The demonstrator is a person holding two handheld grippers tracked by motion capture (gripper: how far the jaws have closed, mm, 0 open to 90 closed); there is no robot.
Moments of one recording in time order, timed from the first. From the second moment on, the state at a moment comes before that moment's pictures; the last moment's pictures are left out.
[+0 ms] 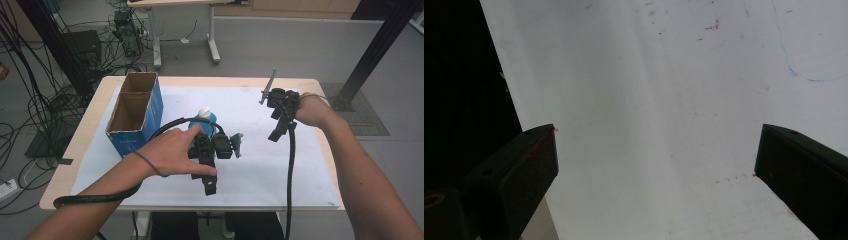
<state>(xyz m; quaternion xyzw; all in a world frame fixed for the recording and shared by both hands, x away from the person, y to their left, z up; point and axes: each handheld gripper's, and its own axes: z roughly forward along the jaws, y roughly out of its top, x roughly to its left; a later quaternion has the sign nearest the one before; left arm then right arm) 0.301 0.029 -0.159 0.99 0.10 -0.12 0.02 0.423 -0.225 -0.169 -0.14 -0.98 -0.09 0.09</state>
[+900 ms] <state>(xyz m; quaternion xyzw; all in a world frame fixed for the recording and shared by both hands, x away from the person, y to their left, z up) 0.304 0.039 -0.130 0.98 0.12 -0.13 0.03 0.420 -0.219 -0.168 -0.14 -0.98 -0.09 0.08</state>
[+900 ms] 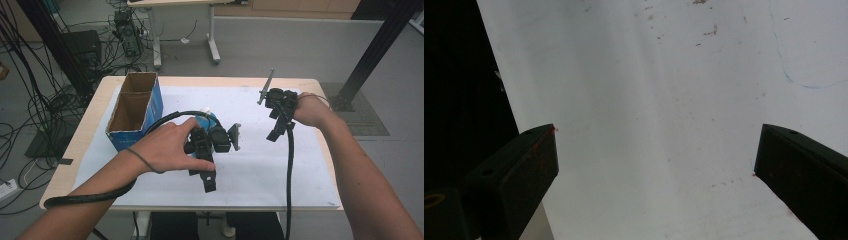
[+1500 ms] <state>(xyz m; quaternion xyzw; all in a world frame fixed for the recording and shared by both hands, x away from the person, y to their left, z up) 0.335 0.046 -0.072 0.98 0.17 -0.11 0.04 0.422 -0.218 -0.171 -0.13 -0.98 -0.09 0.08</state>
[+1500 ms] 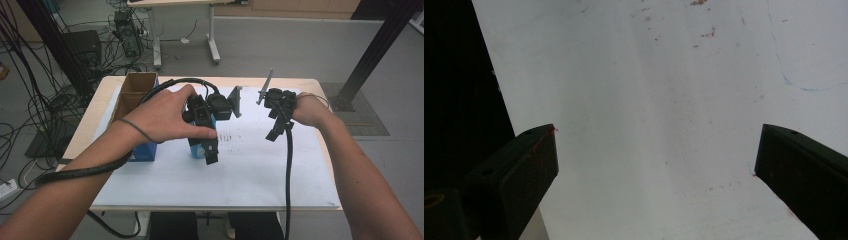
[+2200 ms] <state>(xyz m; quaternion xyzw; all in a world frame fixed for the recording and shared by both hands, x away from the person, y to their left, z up) 0.384 0.056 -0.038 0.97 0.24 -0.09 0.05 0.423 -0.221 -0.178 -0.14 -0.98 -0.09 0.08</state>
